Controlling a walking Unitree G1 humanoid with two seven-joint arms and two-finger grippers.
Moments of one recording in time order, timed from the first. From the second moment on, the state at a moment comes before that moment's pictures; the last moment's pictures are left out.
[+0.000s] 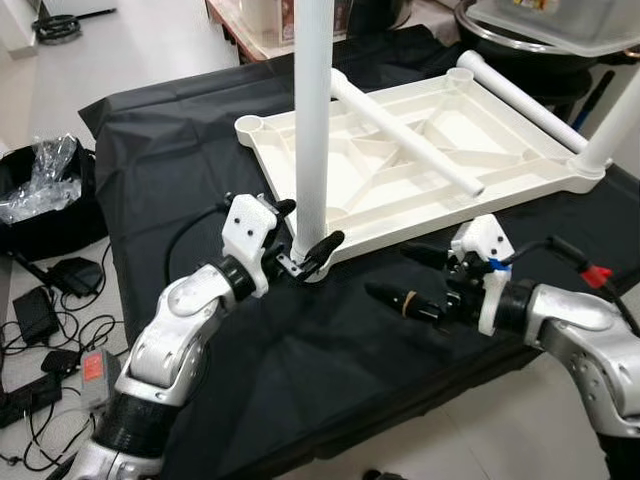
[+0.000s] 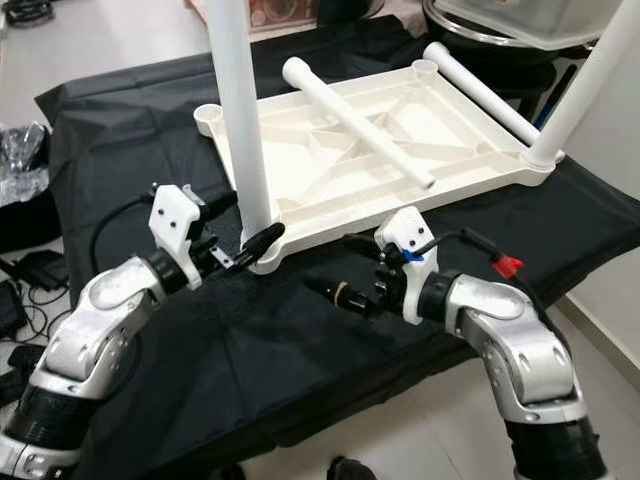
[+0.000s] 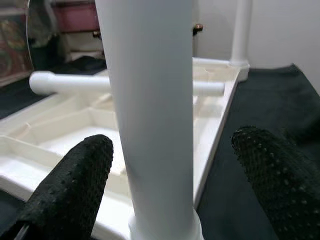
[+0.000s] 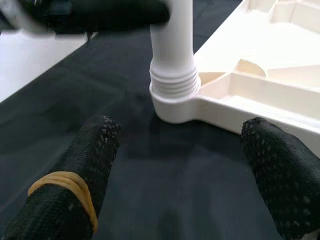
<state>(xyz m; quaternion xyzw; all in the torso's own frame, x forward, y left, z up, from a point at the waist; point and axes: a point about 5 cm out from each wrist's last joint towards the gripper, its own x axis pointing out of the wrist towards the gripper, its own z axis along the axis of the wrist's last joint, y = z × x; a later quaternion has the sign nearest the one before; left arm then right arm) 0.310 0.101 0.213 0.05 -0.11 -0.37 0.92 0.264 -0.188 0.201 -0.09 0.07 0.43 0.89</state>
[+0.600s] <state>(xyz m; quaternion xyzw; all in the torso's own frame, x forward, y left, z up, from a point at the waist) 0.320 0.087 0.195 0.04 -0.10 -0.34 0.93 0.260 -0.192 0.206 -0.08 0.06 0.44 0.89</state>
